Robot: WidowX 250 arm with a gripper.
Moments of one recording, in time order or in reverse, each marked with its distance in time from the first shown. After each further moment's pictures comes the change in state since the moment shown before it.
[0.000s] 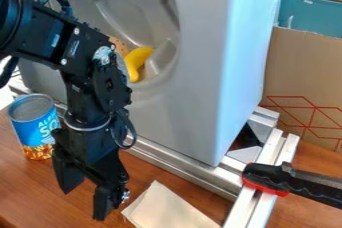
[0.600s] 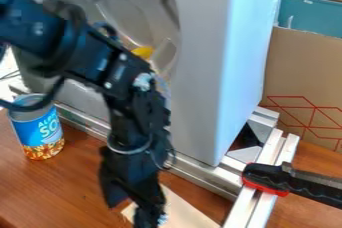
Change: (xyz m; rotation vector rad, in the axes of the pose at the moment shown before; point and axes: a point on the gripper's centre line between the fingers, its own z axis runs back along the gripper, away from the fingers) arm 0.026 -0.047 -0.017 -0.080 -0.063 -0.196
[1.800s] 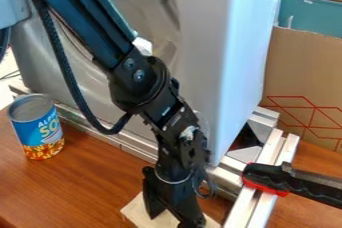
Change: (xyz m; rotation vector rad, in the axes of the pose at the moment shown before) arm 0.047 0.001 -0.061 0.080 -0.052 -0.001
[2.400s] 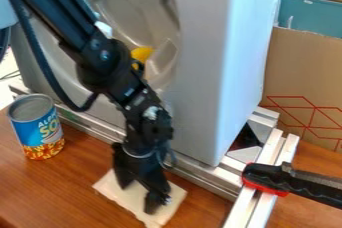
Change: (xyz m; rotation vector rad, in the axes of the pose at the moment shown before) arm -0.011 0.077 -0.003 0.113 -0.004 0.134
